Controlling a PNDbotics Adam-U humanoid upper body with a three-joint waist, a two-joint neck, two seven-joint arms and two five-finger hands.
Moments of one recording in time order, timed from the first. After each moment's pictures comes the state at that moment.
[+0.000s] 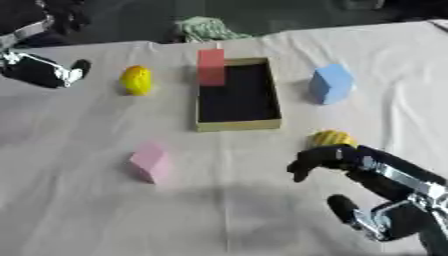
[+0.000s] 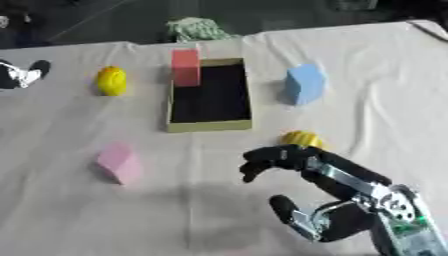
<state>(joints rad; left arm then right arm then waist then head) -0.77 0.74 -0.22 -1.50 -0.81 0.07 -0.57 -0.12 -0.29 0.15 -1.98 -0.09 -0.31 0.81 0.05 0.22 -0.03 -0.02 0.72</state>
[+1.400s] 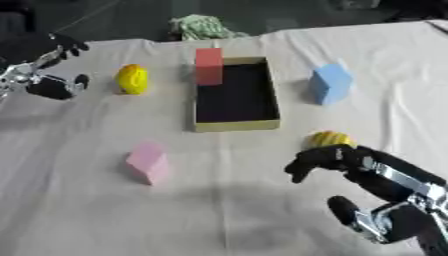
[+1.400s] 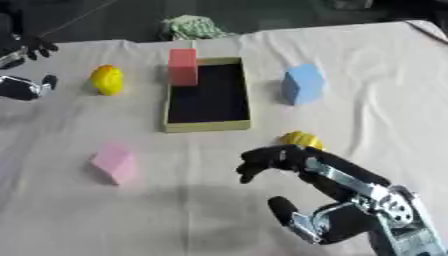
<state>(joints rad) -0.85 0.65 -0.23 -1.11 -0.90 -0.13 -0.33 -0.13 -0.28 0.15 -1.98 -0.10 -0.31 0.82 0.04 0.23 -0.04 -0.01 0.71</state>
